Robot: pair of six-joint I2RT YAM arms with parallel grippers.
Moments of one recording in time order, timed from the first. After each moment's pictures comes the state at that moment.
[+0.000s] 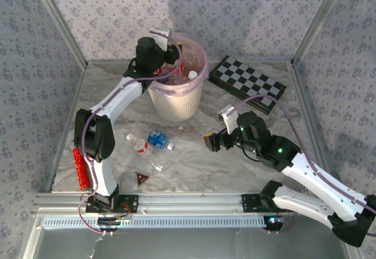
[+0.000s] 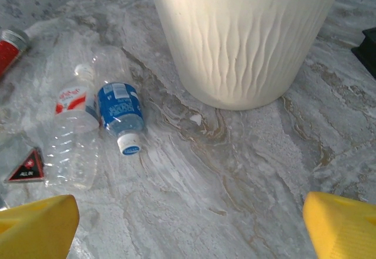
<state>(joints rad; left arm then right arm) -0.43 1.89 1.65 0.11 0.09 -0.09 0.82 0.86 0.88 -0.57 0.04 0.14</state>
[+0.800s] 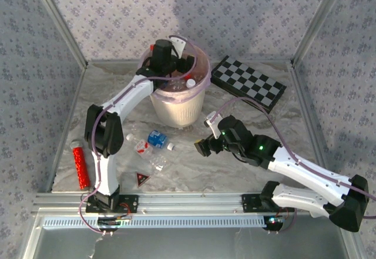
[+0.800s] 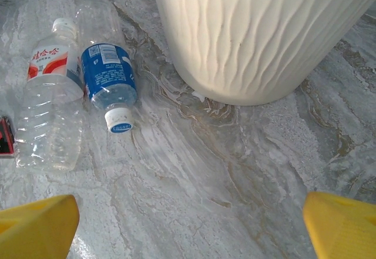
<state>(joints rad) -0.51 1.98 1.81 -0.16 0.10 -0.02 0.93 0.99 0.84 -0.51 0.14 0.13</state>
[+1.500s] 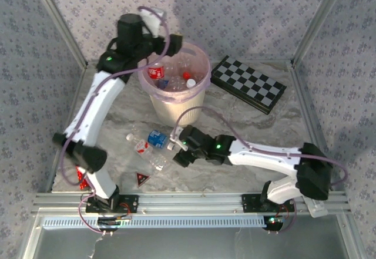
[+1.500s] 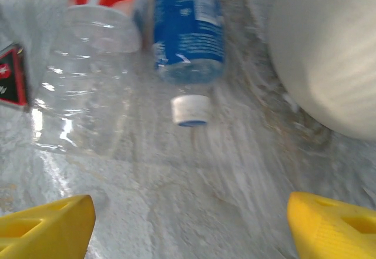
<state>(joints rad) -0.43 1.63 1.98 -0.60 0.05 -0.06 1.16 1.45 1.00 -0.42 0.17 0.01</state>
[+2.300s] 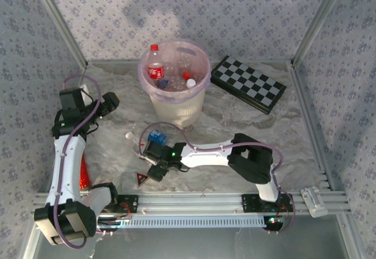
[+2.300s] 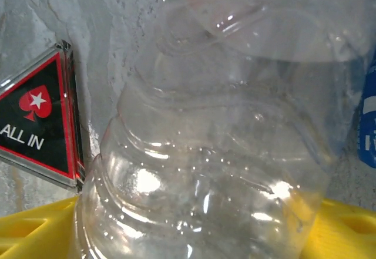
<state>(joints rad) 0.16 1.01 0.97 -0.61 0.27 -0.44 1.27 1.96 1.30 -0.38 0.09 0.08</state>
